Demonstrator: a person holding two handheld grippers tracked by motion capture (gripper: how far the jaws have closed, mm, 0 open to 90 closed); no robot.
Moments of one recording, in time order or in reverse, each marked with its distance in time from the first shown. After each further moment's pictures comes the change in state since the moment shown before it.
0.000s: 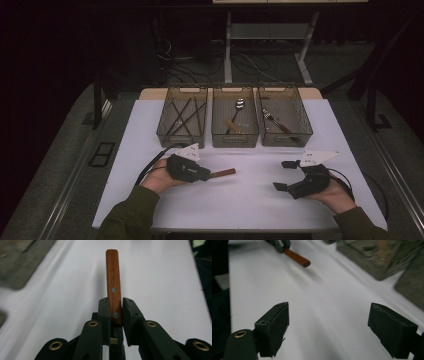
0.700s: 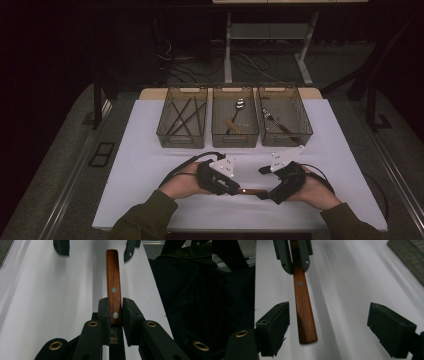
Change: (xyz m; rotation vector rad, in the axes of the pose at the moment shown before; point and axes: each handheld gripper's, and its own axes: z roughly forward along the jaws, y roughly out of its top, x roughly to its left) left arm -0.039 0.067 0.042 0.059 -0.138 0.223; right arm 0.023 0.040 0.043 0.185 0.158 -0.201
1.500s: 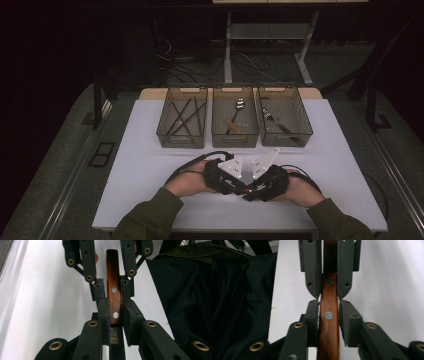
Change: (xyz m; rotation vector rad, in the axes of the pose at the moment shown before) left arm 0.002 0.013 0.005 0.012 -0.001 0.065; right arm 0.006 0.020 0.033 0.105 0.161 -0.099
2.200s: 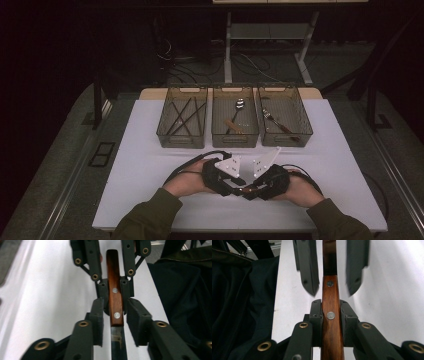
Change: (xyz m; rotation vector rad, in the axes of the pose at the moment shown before) left arm -0.001 -0.006 -0.006 -0.059 0.029 -0.032; right arm -0.001 -0.001 -0.003 -0.017 0.005 0.022
